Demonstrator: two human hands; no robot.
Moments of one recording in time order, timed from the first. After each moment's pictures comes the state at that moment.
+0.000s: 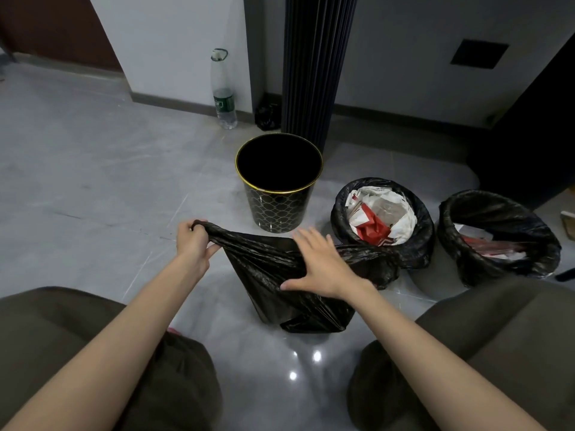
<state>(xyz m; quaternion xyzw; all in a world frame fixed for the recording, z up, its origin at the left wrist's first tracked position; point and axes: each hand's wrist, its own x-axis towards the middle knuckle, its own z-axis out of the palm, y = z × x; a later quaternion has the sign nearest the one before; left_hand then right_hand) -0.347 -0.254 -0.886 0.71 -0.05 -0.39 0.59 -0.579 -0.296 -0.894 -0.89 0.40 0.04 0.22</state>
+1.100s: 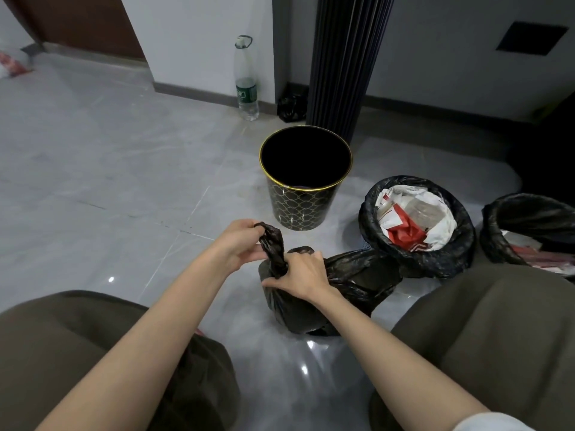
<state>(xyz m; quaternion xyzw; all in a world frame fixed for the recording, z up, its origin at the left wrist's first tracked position) -0.364 -0.262 -0.859 0.71 -0.19 -0.55 0.39 -0.494 -0.288 -0.942 -0.85 0.46 0.00 0.25</state>
